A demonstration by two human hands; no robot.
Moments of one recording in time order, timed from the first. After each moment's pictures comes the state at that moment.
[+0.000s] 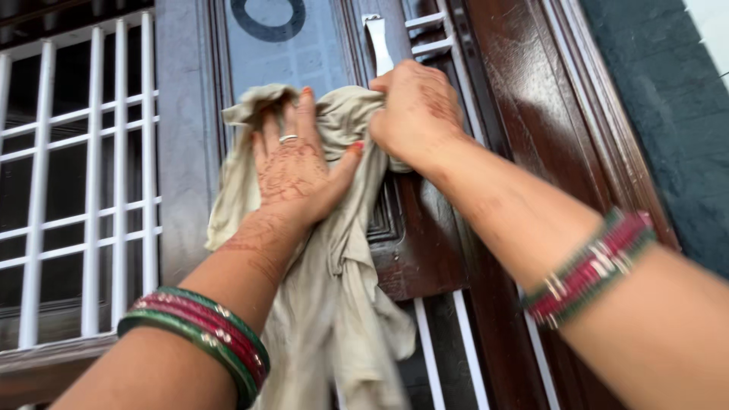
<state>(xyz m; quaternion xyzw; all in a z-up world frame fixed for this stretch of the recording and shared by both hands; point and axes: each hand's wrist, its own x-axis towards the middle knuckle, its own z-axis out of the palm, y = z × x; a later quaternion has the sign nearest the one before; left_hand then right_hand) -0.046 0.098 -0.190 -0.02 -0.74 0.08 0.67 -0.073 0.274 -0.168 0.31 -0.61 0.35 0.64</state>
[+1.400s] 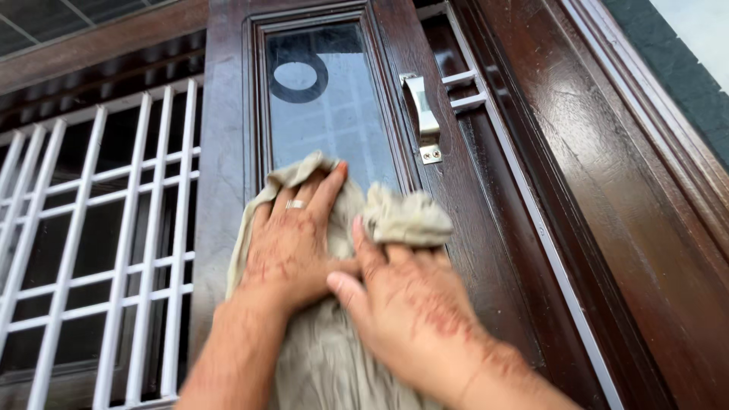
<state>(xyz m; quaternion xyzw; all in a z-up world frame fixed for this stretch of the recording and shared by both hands) 0.001 0.058 -0.204 -0.09 -0.73 0.13 0.66 -0.049 0.203 -0.276 0.37 -0.74 0.24 0.51</state>
